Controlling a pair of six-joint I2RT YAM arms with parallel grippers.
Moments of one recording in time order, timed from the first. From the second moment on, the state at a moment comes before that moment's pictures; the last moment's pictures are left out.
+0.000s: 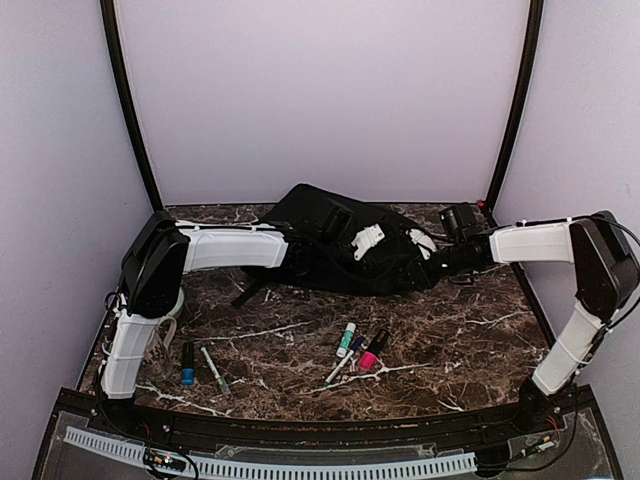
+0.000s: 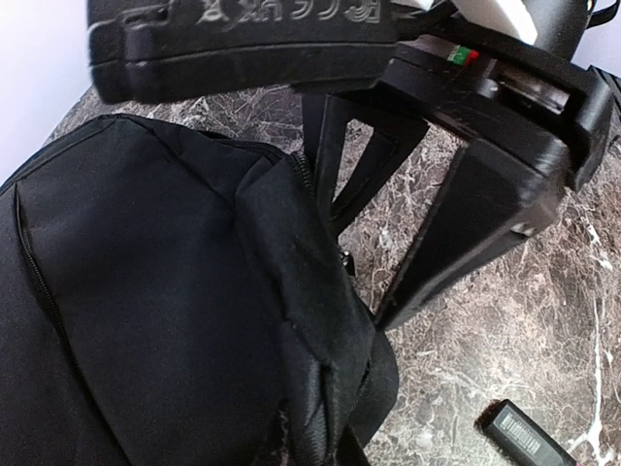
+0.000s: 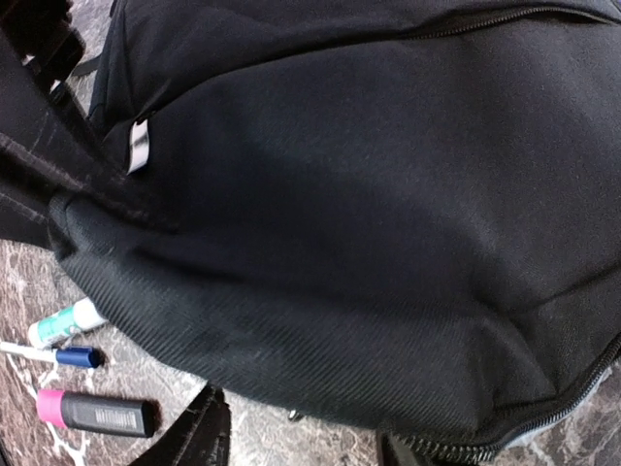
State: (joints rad) left arm -0.89 2.25 1.78 -0.18 0.28 0.28; right arm 0.38 1.66 0.96 -0.22 -0.49 -0.27
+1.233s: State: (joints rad) left arm -0.88 2.25 1.79 -0.18 0.30 0.28; right arm 0.39 1.69 0.97 -0.17 -0.41 -0.28
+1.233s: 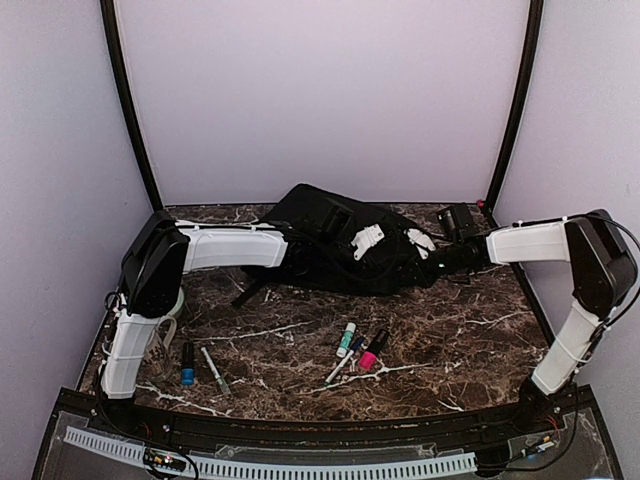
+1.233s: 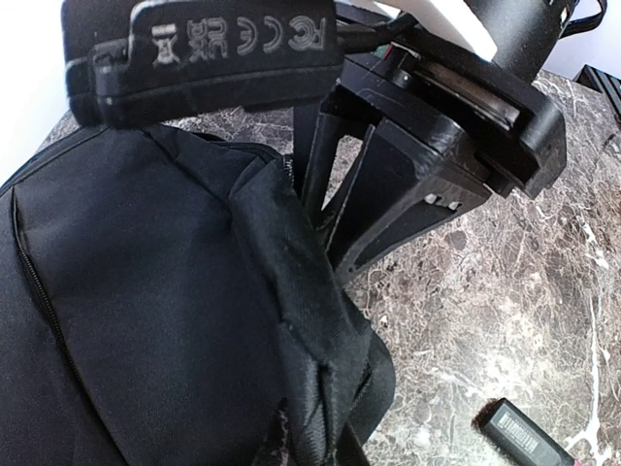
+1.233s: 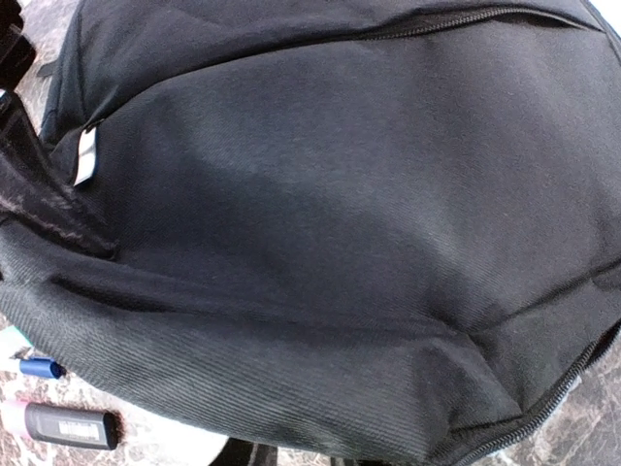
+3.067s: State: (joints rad) left arm -0.90 1.92 1.28 -0.09 0.06 0.55; right arm 0.29 1.85 1.16 -0.49 -0.46 -0.43
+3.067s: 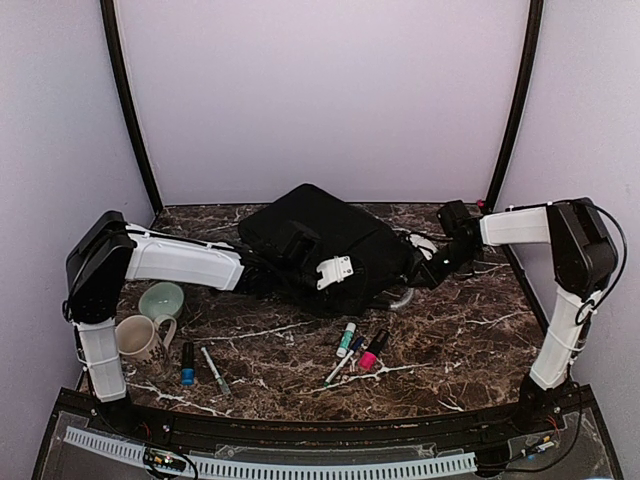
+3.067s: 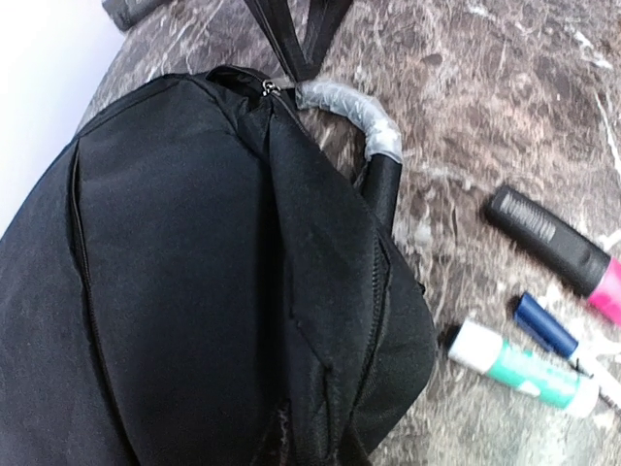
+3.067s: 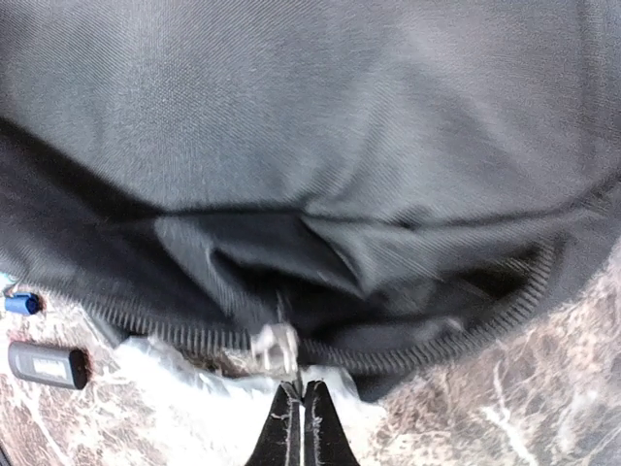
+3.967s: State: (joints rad) left arm -0.94 2.17 1.70 -0.28 0.23 0.25; right arm 0.31 1.81 1.17 -0.51 -0.48 -0.49
